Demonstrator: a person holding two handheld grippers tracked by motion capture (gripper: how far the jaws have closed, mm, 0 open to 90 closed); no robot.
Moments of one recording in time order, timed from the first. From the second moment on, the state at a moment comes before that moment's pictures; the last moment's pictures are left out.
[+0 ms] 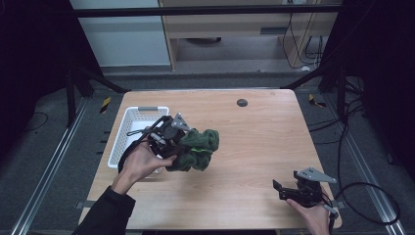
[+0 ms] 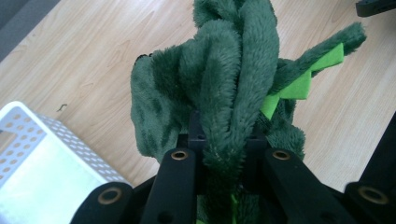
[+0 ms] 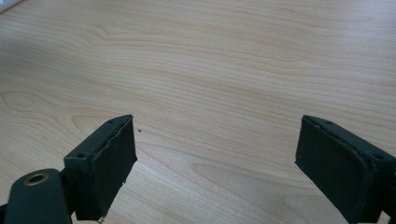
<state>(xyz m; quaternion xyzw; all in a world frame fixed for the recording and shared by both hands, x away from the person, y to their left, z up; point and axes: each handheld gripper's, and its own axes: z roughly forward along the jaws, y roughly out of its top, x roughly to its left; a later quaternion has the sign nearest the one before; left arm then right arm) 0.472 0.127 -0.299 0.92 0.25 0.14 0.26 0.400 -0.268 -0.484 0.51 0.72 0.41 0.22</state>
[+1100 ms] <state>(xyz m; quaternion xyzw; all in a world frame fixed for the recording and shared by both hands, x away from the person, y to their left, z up) 0.475 0.085 -0.345 0.93 0.22 0.10 0.26 0.400 -0.268 -0.484 0.51 0.72 0.41 0.22</state>
